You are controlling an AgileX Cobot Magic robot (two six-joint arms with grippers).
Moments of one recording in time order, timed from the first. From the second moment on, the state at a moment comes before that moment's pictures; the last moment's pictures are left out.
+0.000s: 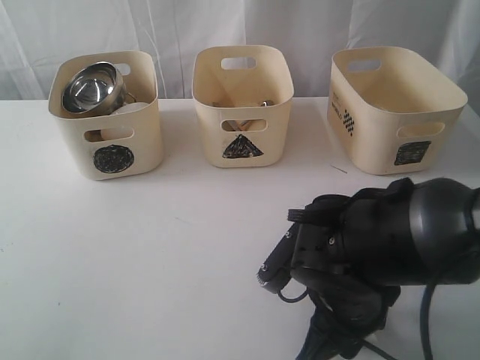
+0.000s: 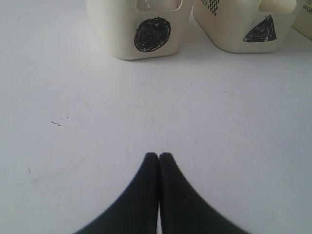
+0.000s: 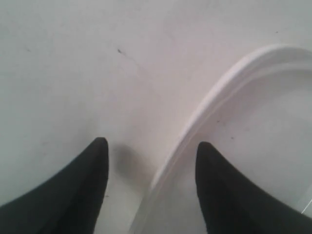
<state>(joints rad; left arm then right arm) -0.18 0.01 0.02 -0.26 0.39 0.11 0.73 1.72 -0.81 -0.50 0.89 0.47</state>
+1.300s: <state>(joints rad) -0.18 0.01 0.02 -0.26 0.39 0.11 0.73 1.81 -0.82 -0.68 0.94 0.63</state>
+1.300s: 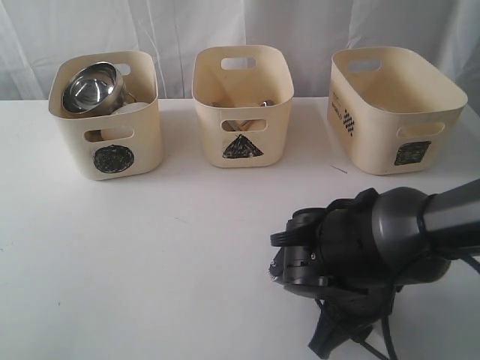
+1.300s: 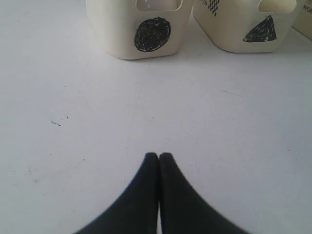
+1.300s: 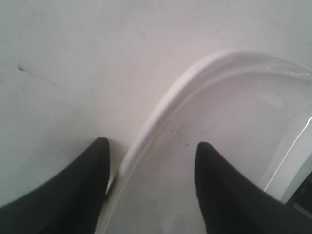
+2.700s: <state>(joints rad) -0.18 0.01 0.02 -0.26 0.39 0.11 0.73 1.48 -0.82 -0.53 0.86 0.59</state>
